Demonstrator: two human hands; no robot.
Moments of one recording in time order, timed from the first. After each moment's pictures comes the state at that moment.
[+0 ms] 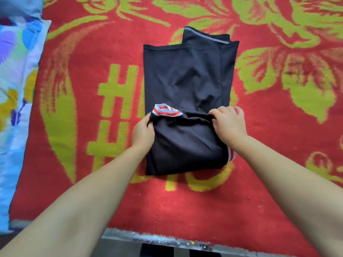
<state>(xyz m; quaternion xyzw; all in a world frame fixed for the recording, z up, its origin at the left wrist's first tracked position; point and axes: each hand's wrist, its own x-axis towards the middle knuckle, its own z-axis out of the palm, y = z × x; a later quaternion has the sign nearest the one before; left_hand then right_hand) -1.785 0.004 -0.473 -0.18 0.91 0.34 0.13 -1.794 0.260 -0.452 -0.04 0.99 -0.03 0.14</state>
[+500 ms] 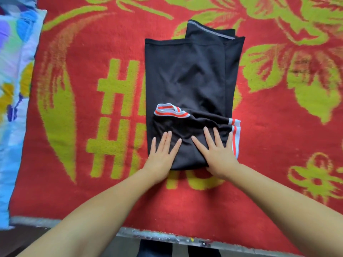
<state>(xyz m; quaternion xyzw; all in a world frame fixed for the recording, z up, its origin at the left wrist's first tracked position) -1.708 0.022 -0.489 0.24 0.92 -0.07 0.30 -1.717 0.234 -0.473 -0.17 0.93 0.09 0.32</state>
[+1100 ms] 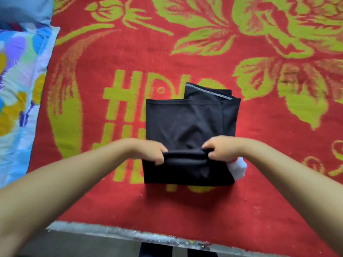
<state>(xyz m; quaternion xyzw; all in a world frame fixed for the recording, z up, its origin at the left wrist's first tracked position) -1.784 0.002 -0.393 0.09 0.74 0.22 0.63 -1.782 0.240 -0.383 -0.21 0.83 -0.11 0.50</state>
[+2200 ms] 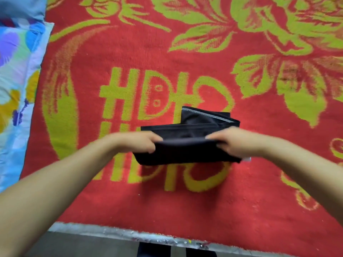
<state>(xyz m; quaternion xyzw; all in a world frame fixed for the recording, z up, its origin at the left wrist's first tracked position) -1.798 -0.018 -0.391 0.07 0.76 0.30 0.57 -1.782 0.271 -0.362 -0.17 0.86 -0.16 0.44</state>
